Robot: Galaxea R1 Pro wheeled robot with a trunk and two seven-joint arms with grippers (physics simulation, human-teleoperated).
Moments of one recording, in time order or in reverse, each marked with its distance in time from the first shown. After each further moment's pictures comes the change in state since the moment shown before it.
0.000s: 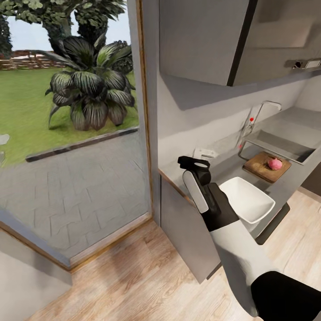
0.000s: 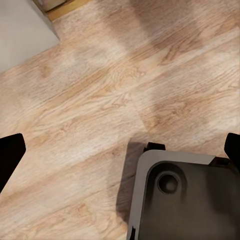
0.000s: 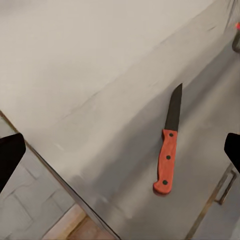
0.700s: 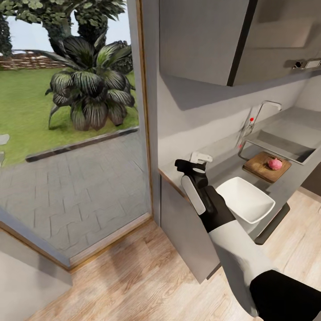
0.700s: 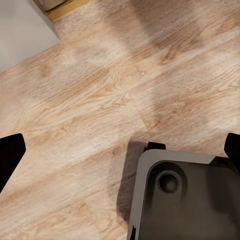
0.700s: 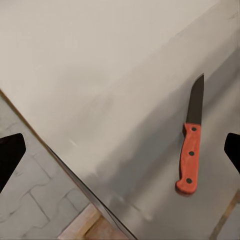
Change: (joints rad) left arm 0.000 0.000 0.001 0.002 -0.001 0.000 0.000; right arm 0.000 0.000 0.000 0.115 -0.003 -0.131 0.098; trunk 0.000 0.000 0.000
